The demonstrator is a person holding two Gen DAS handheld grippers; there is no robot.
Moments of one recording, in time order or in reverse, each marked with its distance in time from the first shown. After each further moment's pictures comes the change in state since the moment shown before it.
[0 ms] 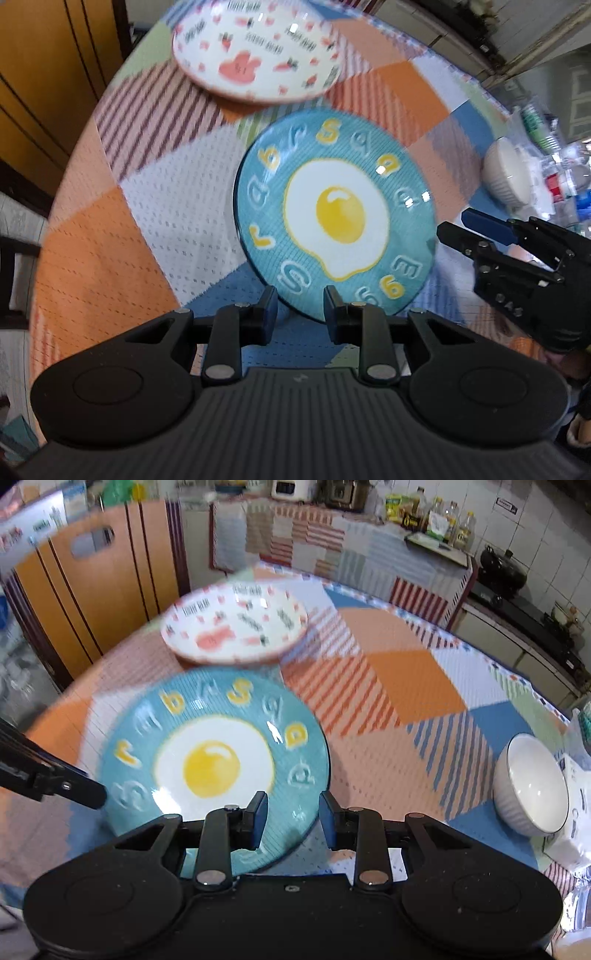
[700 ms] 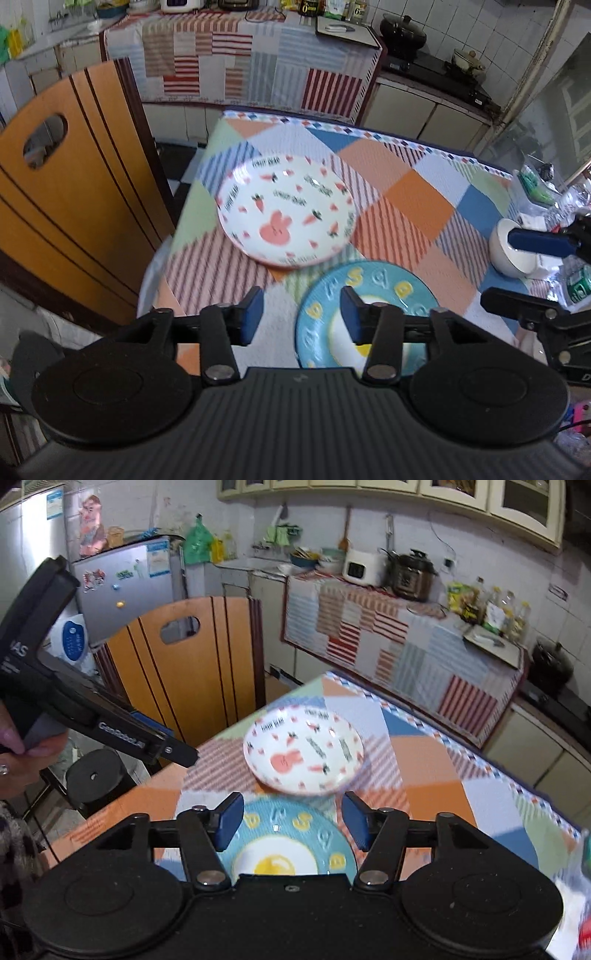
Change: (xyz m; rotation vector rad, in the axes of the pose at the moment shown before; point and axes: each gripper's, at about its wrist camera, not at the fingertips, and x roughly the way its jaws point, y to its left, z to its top) left arm -0.090 -0.005 0.067 0.150 -0.281 0.149; right arm -0.083 0.011 0.080 -0.165 -0.212 0.180
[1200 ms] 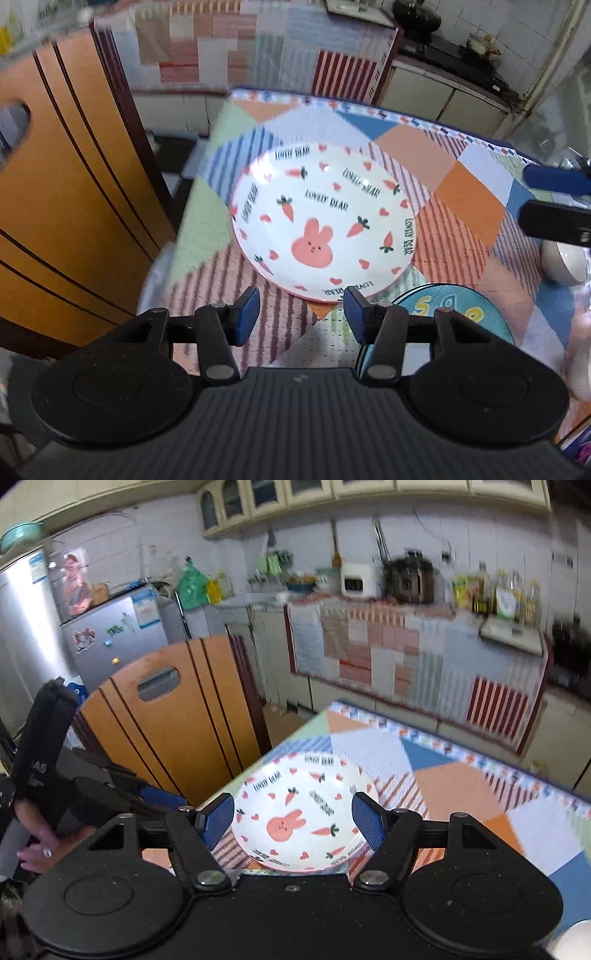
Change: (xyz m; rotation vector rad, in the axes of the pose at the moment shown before) left arm 0.111 0.046 0.020 -0.003 0.055 -0.005; right arm 0.096 -0.062 0.023 0.172 -0.088 0.119
